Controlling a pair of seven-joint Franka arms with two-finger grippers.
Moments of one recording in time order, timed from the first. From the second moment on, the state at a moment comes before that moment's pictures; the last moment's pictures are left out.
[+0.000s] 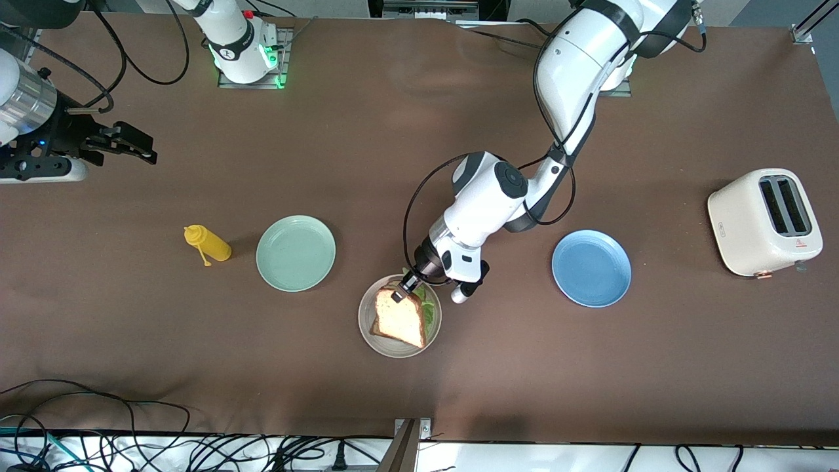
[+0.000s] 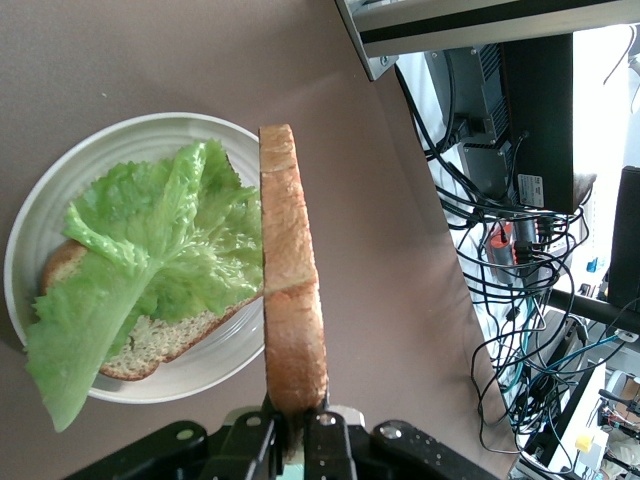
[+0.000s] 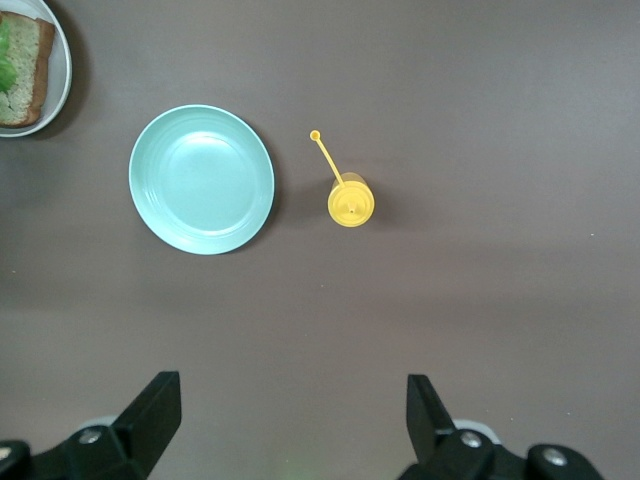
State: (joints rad) left arm -0.50 0.89 -0.21 -1.28 -0.34 2.87 -1.18; right arm 0.13 0.01 -0.07 -1.67 0.04 1.60 0.03
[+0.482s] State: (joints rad) left arm -0.50 0.89 -0.20 -1.28 -0.34 2.86 -1.18; right arm 0.13 0.01 -0.07 -1.67 0.04 1.60 0.03
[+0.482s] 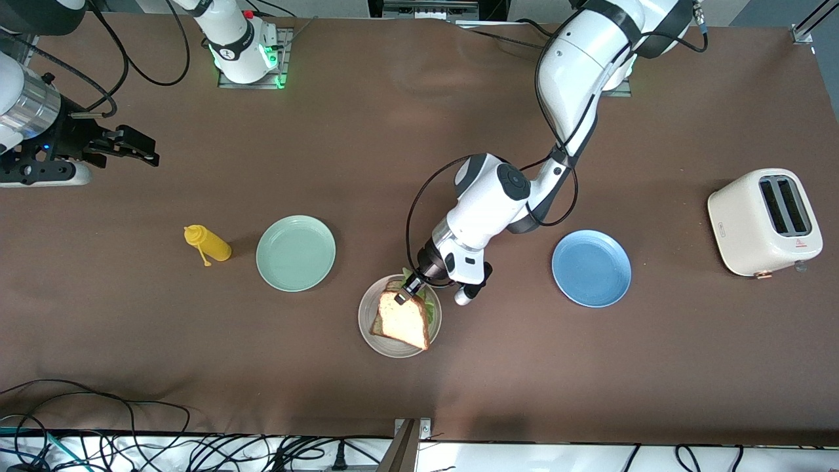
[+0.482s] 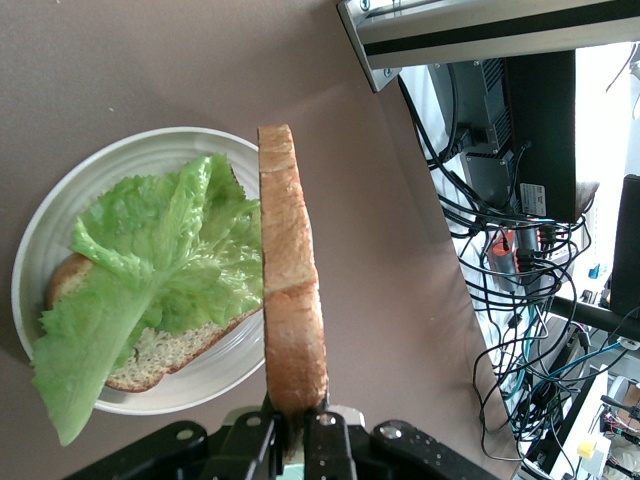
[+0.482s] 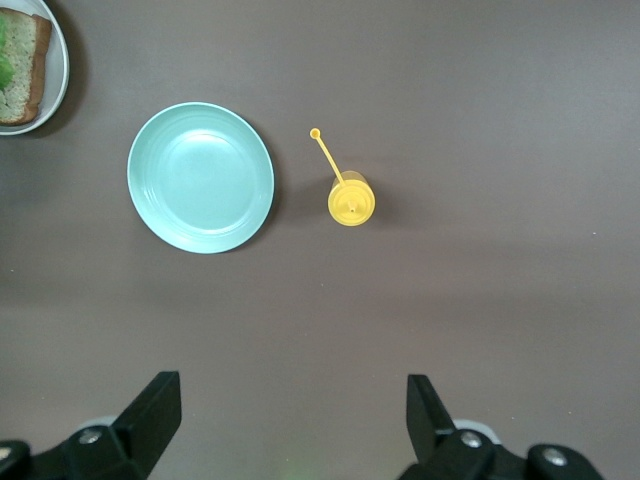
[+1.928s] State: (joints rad) left arm -0.51 0.89 -0.21 -1.31 -0.34 2.77 -1.19; right arm 0.13 0.02 -0.07 -1.67 0.05 1.60 0.03
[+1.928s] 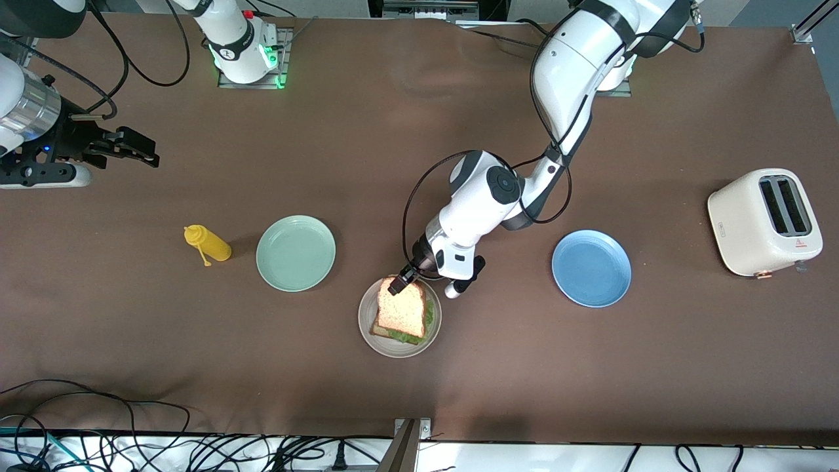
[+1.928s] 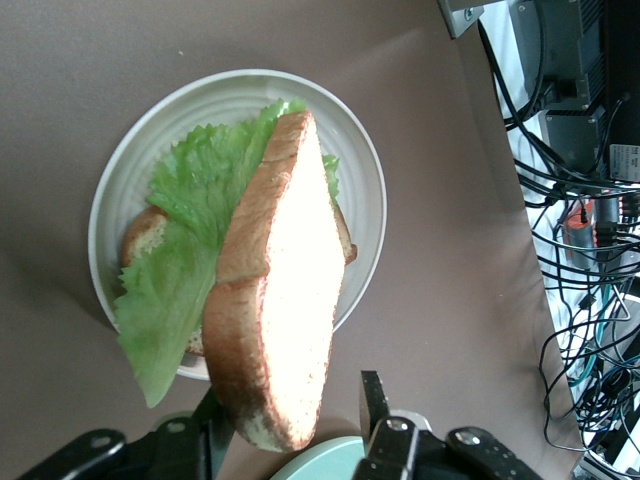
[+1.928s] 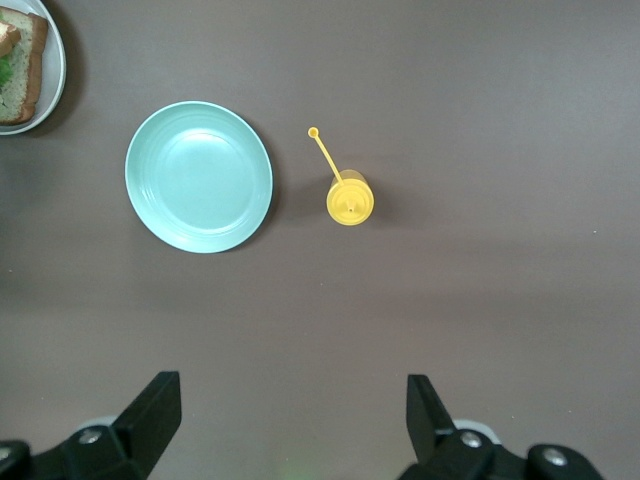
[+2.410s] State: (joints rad) left arm -0.51 0.89 -0.21 -1.31 -0.22 2.60 -1.19; right arm 0.13 0.02 -0.07 -1.67 0.05 1.60 0.03
